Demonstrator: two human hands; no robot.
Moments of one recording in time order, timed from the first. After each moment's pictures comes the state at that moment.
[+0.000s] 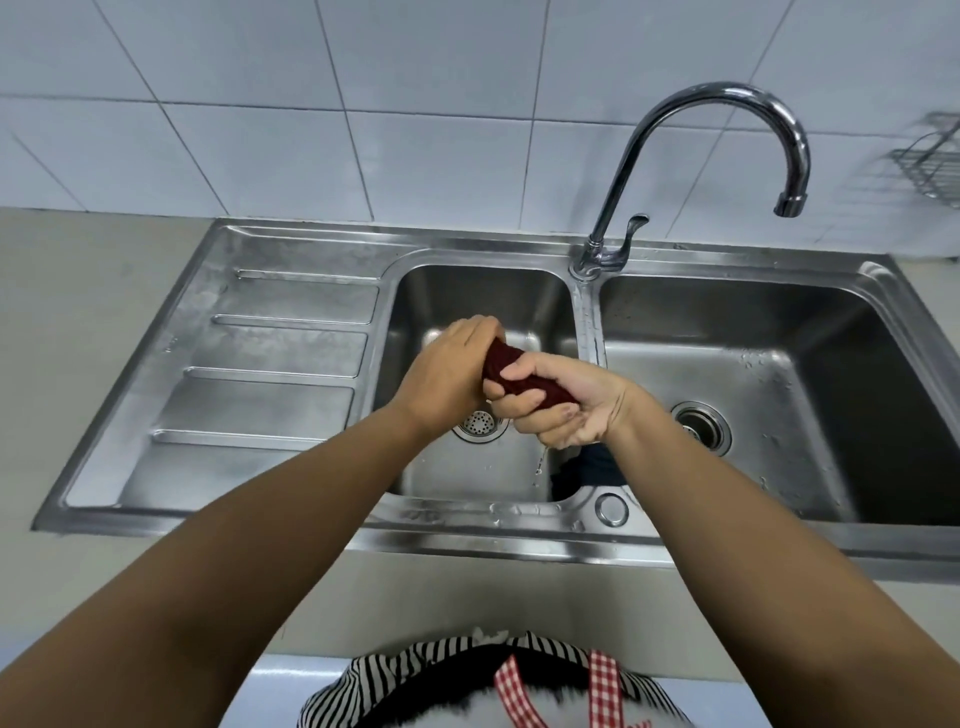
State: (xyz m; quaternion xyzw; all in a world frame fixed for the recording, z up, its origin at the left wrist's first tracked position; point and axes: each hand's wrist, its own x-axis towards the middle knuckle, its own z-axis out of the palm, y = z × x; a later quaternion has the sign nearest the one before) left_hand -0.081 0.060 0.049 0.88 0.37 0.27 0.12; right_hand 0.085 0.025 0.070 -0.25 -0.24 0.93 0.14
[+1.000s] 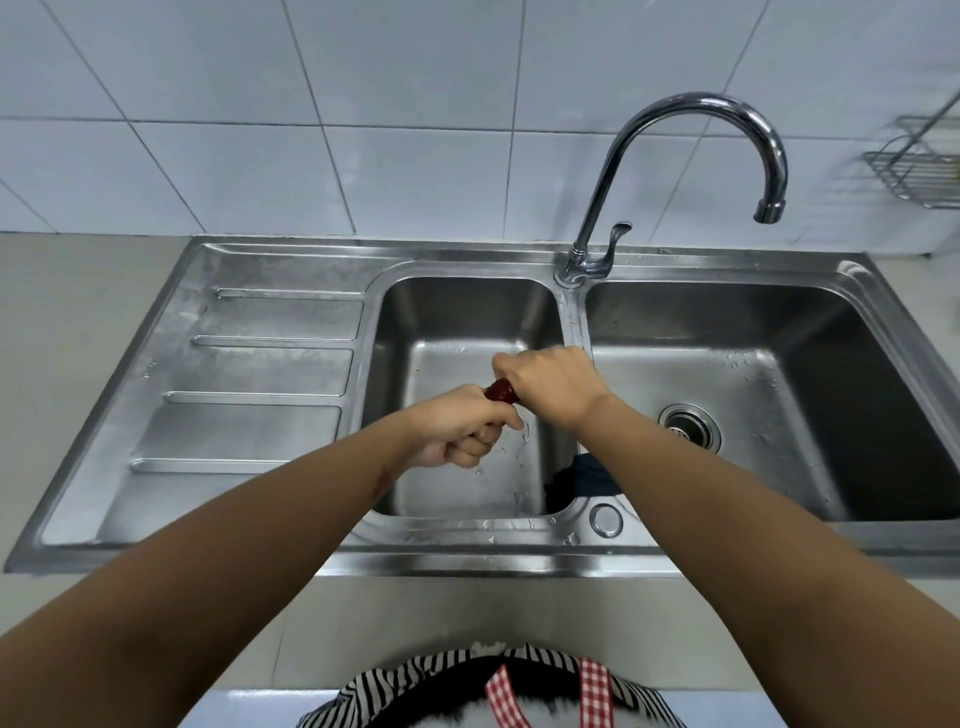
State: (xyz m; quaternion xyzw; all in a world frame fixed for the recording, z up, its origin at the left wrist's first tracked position) left_hand -0.065 0.063 0.038 0.49 0.46 0.00 0.75; right_hand 0.093 0.049 0.037 -0.58 -0.82 -0.04 -0.01
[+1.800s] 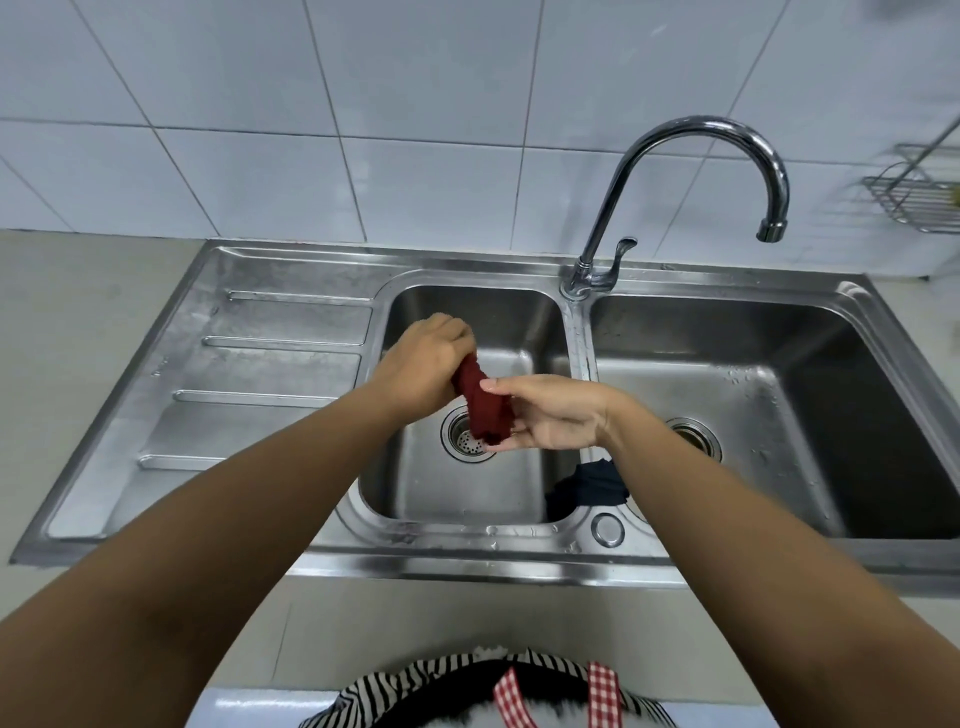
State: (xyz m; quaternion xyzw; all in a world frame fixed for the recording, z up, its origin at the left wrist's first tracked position) left_hand -0.098 0.104 0.059 0.94 0.32 0.12 0.01; right_hand 0.083 0.037 0.061 -0.46 -0.30 0.81 0.21
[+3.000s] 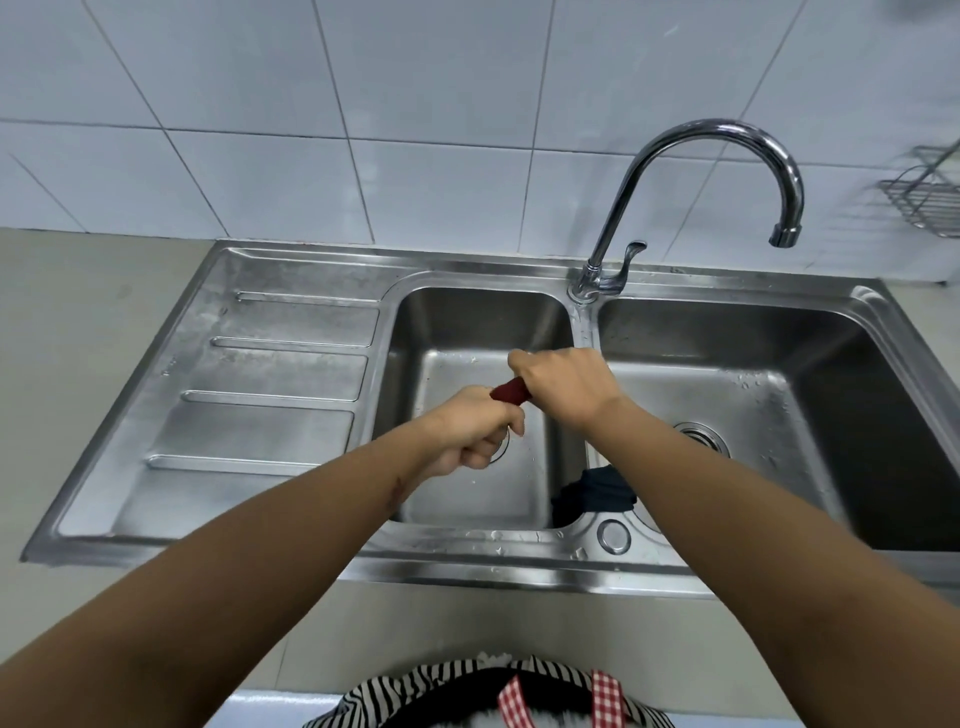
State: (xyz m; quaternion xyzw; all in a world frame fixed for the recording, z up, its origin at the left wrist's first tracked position) left_hand -0.063 0.059 0.047 0.48 0.51 0.08 0.71; right_hand 0.096 0.060 0.041 -0.58 -0.81 -0.09 -0.02
